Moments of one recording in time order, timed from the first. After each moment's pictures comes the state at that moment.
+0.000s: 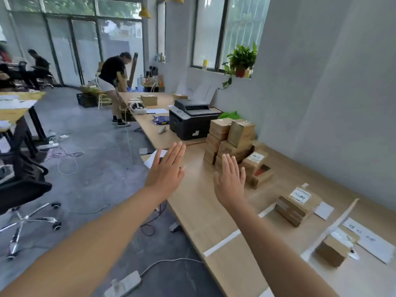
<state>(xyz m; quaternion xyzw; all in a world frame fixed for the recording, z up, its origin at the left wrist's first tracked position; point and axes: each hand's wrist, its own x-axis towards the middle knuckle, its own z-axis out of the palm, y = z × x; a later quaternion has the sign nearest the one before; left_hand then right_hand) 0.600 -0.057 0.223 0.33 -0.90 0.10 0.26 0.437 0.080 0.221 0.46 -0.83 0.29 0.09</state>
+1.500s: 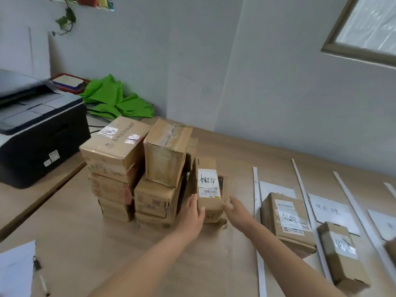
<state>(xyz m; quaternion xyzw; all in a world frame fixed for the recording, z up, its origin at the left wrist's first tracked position) 0.045 -0.301 0.034 0.11 -0.90 -0.43 -0.01 0.000 -0.146 0.088 0.01 -0.91 0.35 -0.19</state>
